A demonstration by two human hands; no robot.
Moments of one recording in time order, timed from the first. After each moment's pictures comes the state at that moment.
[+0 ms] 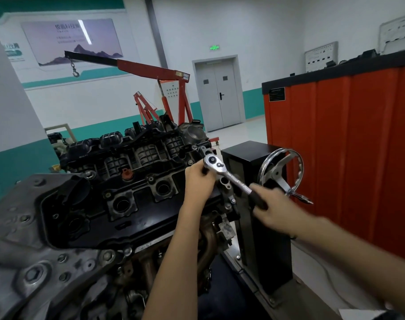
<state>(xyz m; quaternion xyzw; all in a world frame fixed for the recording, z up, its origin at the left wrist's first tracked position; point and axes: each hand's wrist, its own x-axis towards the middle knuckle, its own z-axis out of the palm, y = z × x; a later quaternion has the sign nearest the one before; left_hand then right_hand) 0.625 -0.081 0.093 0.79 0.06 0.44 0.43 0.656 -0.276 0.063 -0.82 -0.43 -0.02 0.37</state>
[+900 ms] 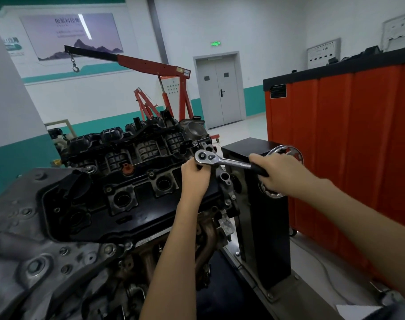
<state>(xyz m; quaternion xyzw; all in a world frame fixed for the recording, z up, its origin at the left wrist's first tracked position) 0.622 -0.077 0.094 0.78 0.10 0.43 0.44 0.688 -0.276 0.113 -0.85 -0.45 -0.23 0.13</state>
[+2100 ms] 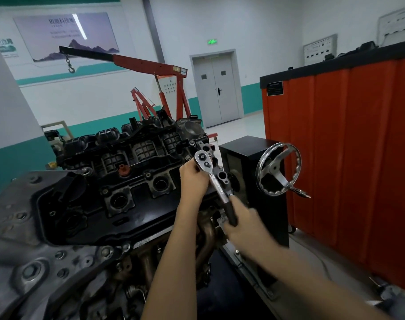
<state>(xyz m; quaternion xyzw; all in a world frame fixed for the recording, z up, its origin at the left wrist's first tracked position) 0.626 -0.078 0.087 0.77 0.09 0.45 0.44 0.601 -0.231 0.028 -0.77 -0.35 0.01 0.53</state>
